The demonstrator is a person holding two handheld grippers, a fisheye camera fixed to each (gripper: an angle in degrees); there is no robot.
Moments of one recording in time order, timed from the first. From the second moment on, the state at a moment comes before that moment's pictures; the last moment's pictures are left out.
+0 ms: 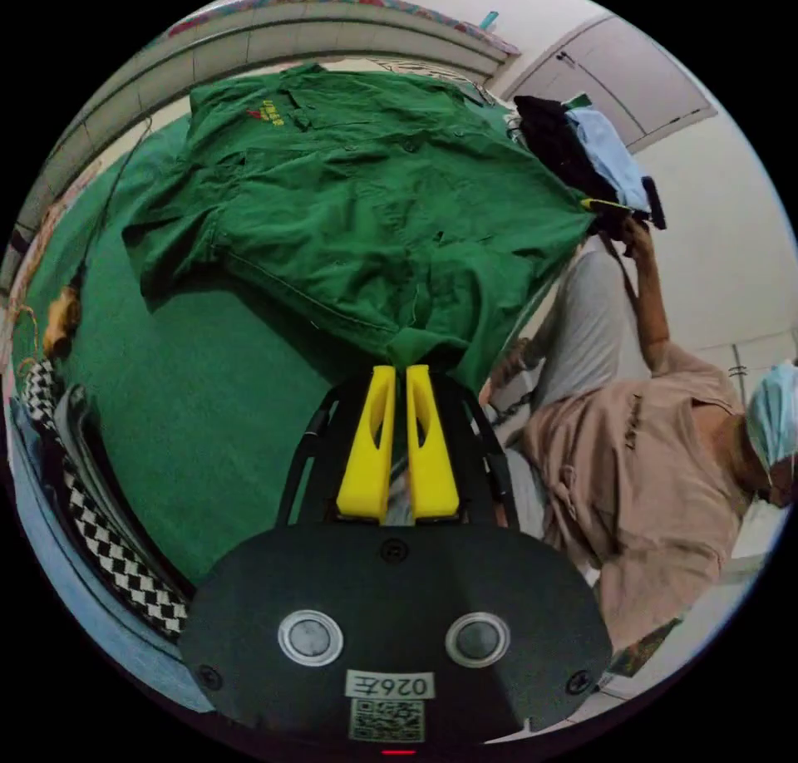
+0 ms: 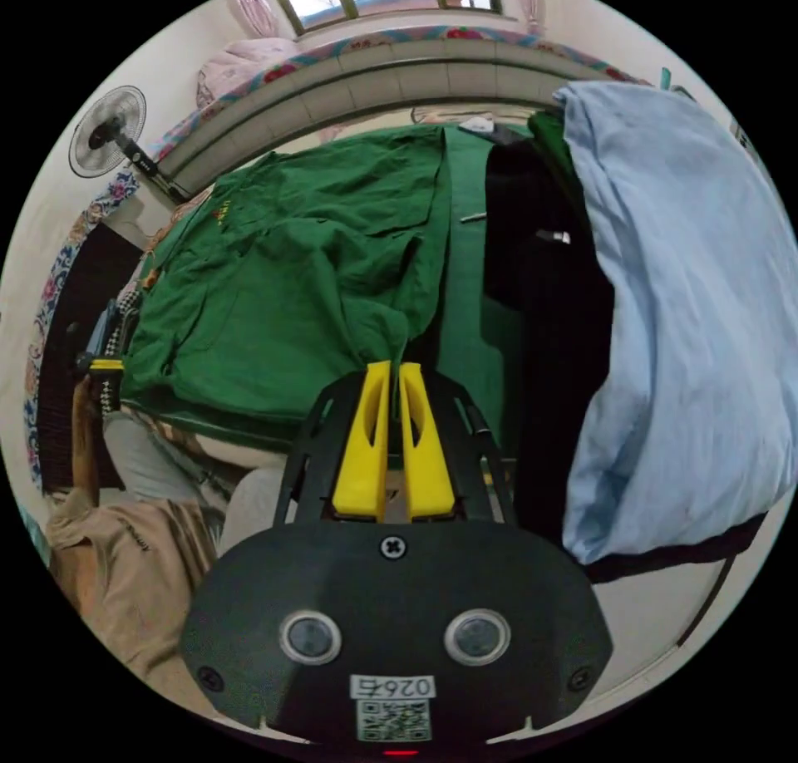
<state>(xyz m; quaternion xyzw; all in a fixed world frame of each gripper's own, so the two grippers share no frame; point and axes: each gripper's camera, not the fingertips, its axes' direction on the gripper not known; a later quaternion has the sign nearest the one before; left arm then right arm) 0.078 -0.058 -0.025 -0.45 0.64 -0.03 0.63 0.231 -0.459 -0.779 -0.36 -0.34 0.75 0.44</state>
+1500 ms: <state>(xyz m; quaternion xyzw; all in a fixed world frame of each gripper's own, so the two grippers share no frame) 0.007 -0.069 0.114 -0.04 0.77 -0.38 0.52 0.231 -0.512 -0.714 -0.24 -0.40 0.67 0.58</state>
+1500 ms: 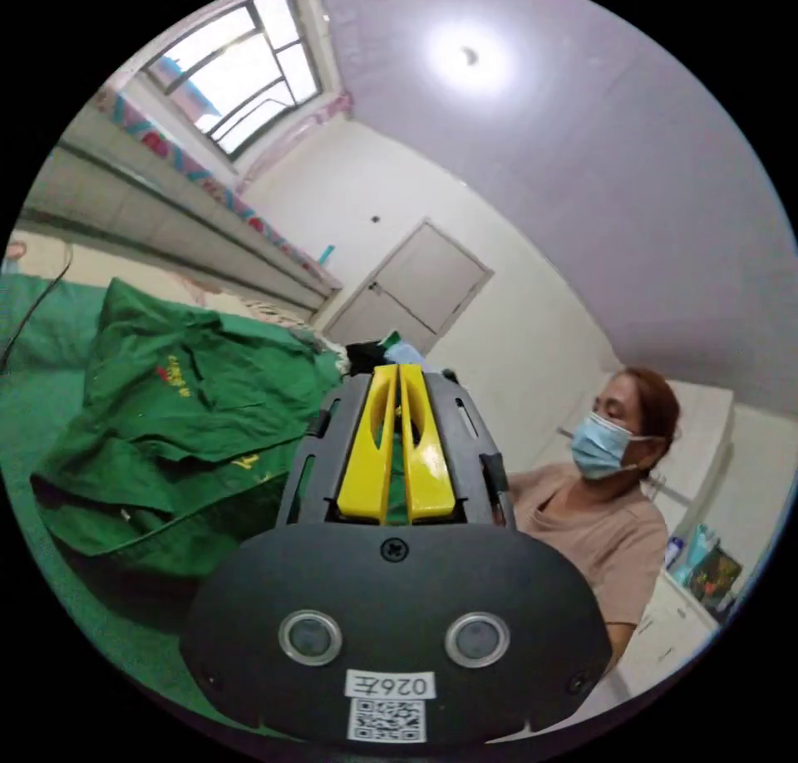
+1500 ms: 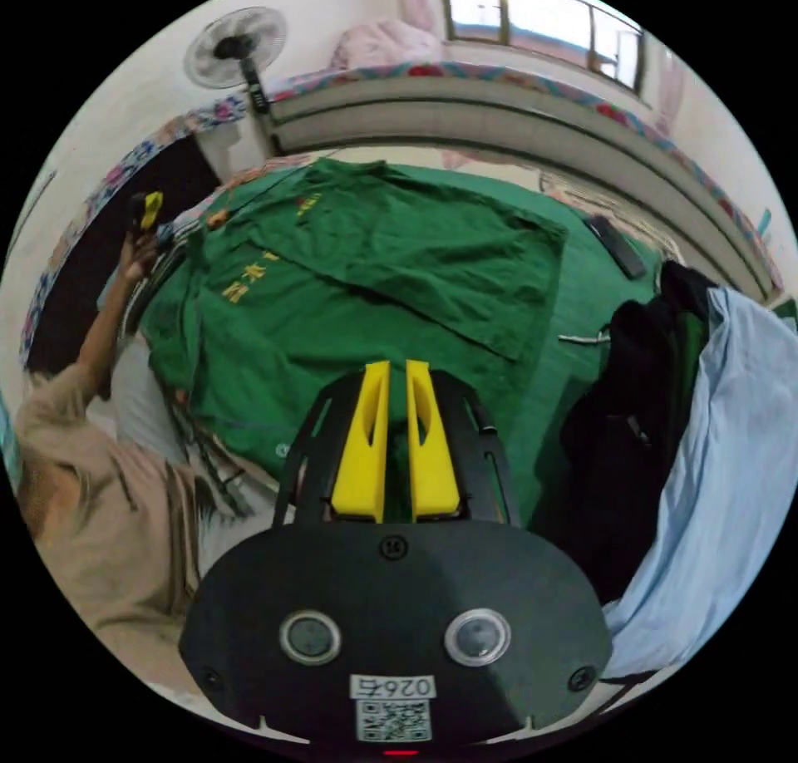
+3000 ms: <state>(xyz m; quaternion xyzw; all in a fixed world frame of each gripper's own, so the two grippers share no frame) 0.122 -0.029 0.337 -0.29 0.67 -0.40 0.56 0.164 -0.231 -0.529 -0.21 -0.32 0.87 0.31</state>
